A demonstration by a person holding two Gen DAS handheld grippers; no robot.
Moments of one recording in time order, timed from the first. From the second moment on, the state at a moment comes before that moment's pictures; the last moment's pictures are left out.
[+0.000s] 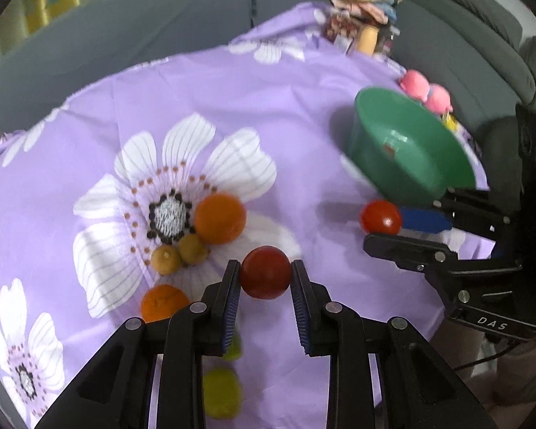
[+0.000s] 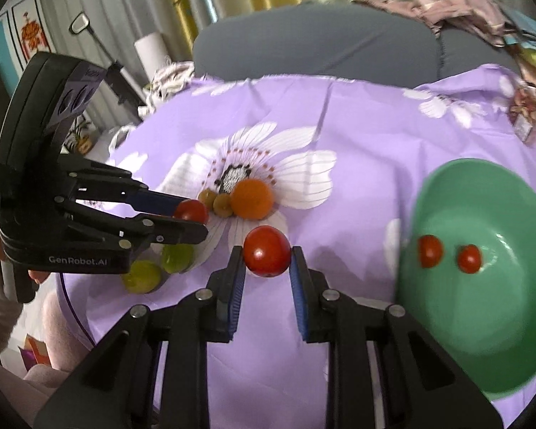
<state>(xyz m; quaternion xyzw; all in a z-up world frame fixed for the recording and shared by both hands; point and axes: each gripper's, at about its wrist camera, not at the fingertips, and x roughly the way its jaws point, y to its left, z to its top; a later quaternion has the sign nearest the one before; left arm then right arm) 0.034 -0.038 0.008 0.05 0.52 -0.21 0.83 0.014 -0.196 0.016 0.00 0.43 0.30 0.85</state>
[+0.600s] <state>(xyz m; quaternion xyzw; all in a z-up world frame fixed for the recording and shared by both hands) 0.053 -0.120 0.039 0.08 0.47 -0.24 0.84 0.004 -0.285 0.039 0.06 0.37 0.22 0.90</state>
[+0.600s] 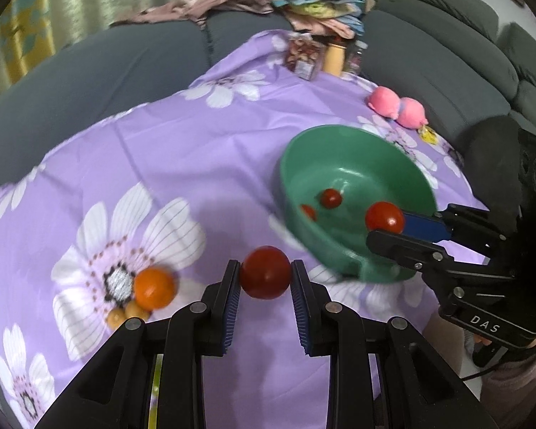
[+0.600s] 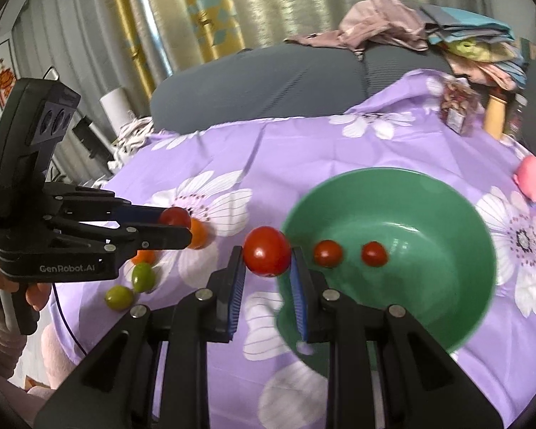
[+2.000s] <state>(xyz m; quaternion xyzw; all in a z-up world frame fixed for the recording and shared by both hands) 0.039 -0.183 0.047 0.19 0.38 -0.19 0.89 -0.010 -0.339 0.040 0.09 0.36 0.15 0.92</state>
